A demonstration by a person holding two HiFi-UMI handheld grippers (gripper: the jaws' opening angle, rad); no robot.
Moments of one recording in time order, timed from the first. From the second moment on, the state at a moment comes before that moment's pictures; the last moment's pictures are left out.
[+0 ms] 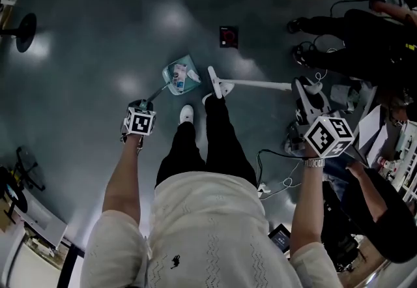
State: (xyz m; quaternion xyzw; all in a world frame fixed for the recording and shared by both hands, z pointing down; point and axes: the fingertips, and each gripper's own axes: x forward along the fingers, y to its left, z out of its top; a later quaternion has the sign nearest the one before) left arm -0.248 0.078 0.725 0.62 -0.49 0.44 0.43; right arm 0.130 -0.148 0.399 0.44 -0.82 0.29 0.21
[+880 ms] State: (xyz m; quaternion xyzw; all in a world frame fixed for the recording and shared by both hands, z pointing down) left arm -0.167 -0.171 0.708 0.61 -0.48 0.46 0.42; right arm 0.208 -0.411 0.456 0.41 -0.85 0.16 0.29
